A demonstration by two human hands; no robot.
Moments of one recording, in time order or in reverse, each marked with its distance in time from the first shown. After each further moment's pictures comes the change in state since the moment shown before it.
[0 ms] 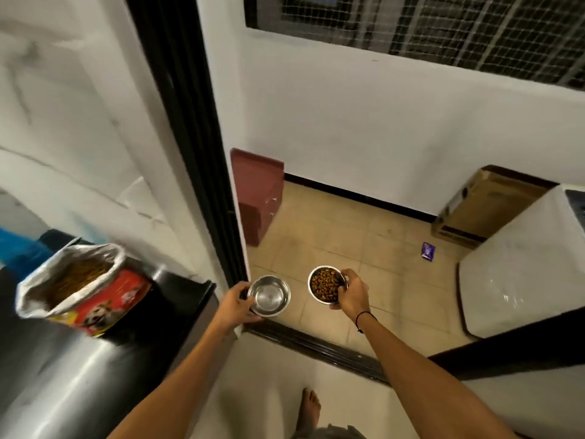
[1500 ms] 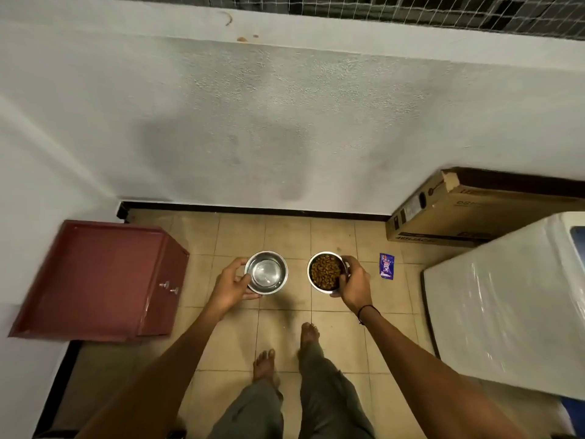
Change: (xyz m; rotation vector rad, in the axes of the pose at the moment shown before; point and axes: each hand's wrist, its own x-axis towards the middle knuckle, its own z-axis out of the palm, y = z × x) left_hand 0.713 0.375 0.269 -0.085 -0.268 -0.049; right_hand 0.716 0.028 -0.194 0.004 0.184 0.092
